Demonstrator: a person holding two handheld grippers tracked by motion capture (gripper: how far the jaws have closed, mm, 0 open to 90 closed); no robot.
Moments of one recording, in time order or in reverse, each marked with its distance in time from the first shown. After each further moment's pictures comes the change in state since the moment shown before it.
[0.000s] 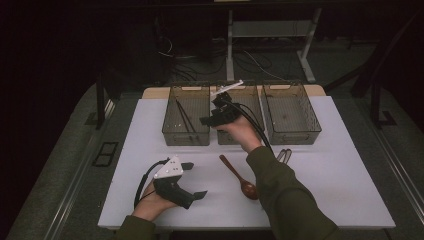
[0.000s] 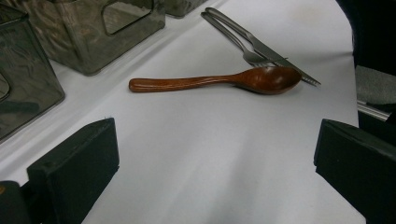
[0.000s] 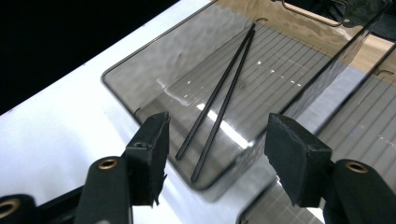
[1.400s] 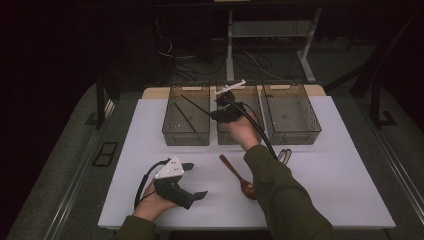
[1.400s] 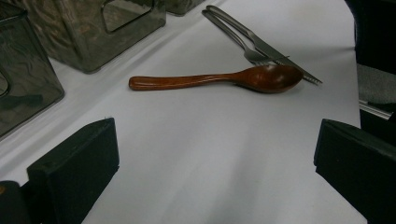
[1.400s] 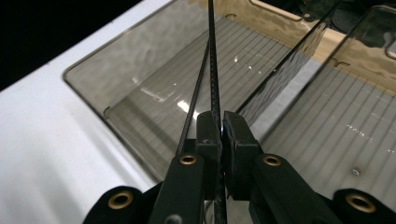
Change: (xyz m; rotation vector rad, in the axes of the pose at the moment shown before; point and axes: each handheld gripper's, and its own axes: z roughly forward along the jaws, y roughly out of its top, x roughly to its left) left arm 0.000 0.000 0.001 0.011 0.002 0.002; right arm -0.007 0.005 0.008 0.023 -0.123 0.020
